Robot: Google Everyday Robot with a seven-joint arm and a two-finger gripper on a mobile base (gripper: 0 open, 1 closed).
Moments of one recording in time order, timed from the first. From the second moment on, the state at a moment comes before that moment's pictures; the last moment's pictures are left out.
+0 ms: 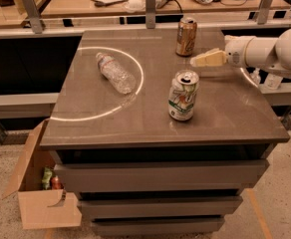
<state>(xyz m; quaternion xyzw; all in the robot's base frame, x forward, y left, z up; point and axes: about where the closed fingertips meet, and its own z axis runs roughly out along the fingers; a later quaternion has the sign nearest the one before) 0.784 -0.224 0.880 -0.30 0.75 0.17 0.56</state>
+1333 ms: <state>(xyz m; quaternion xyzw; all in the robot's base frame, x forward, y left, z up) 0.856 -0.160 0.880 -0.33 0.72 0.16 0.59</state>
